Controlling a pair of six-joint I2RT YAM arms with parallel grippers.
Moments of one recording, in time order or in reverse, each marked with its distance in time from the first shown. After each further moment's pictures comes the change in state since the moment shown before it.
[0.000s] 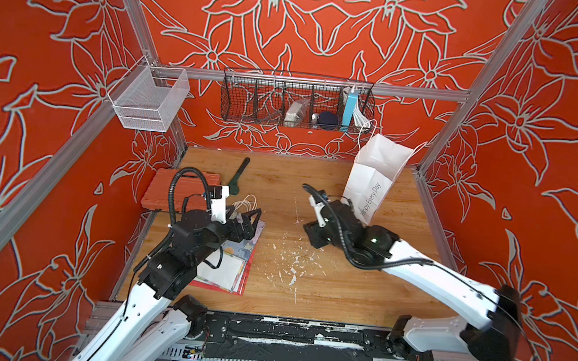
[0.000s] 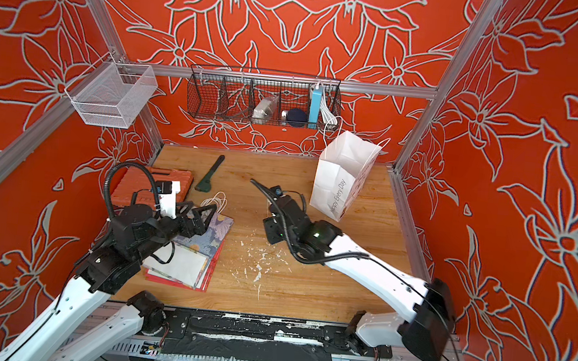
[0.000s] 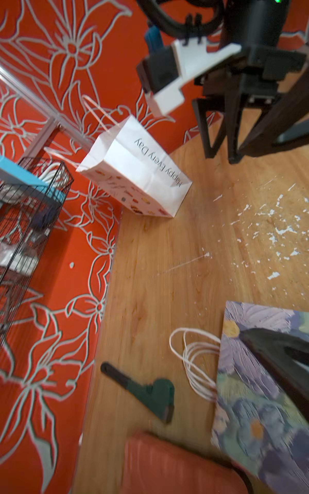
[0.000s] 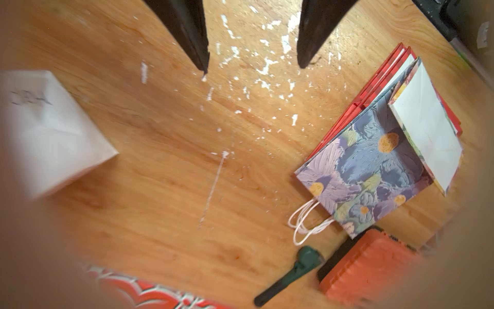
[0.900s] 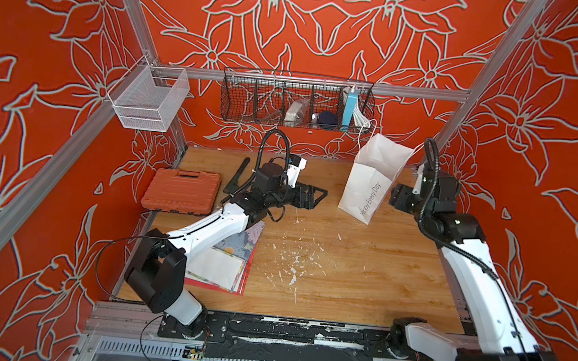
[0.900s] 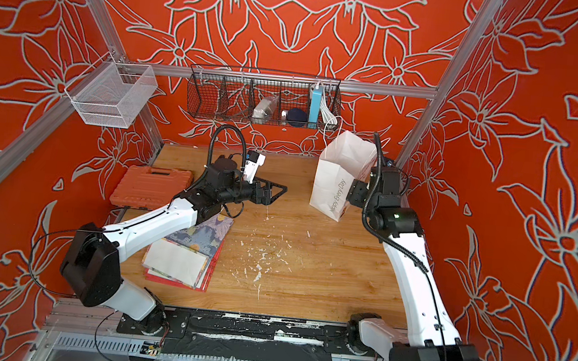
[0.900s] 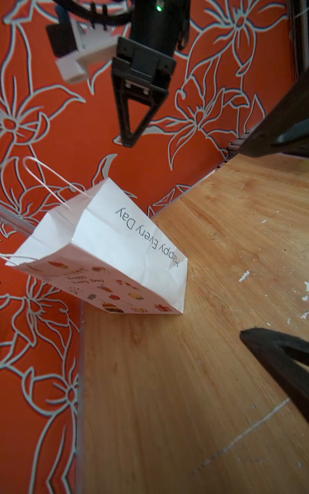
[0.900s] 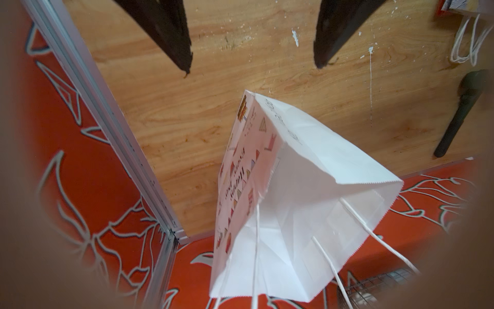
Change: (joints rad) left arm -0.128 0.826 0.365 0.413 0.312 -0.058; right arm -0.782 -0.023 0.204 -0.119 -0.098 -0.012
